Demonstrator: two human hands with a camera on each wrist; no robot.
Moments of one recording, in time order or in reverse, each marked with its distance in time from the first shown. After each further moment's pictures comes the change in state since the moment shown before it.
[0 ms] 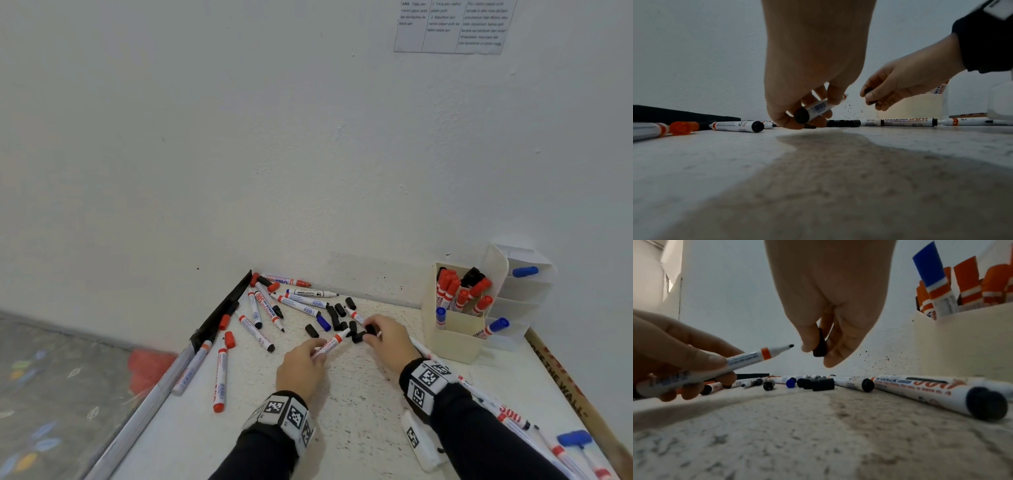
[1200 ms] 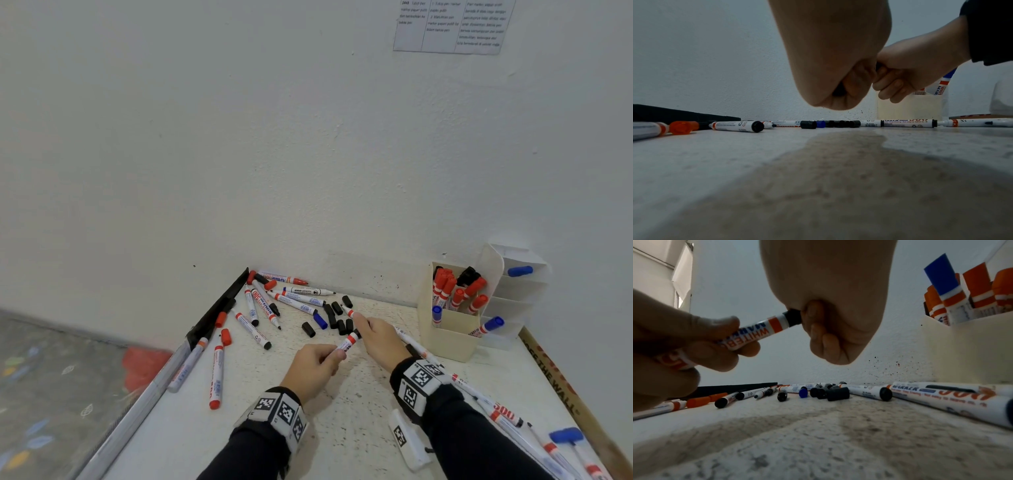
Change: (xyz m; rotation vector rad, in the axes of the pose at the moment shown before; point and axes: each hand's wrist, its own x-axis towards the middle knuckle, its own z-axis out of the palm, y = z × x) left_hand -0.010 0.011 -0.002 -0.343 -0.254 0.149; right_hand -0.009 -0.021 0.002 0.231 -0.034 0.015
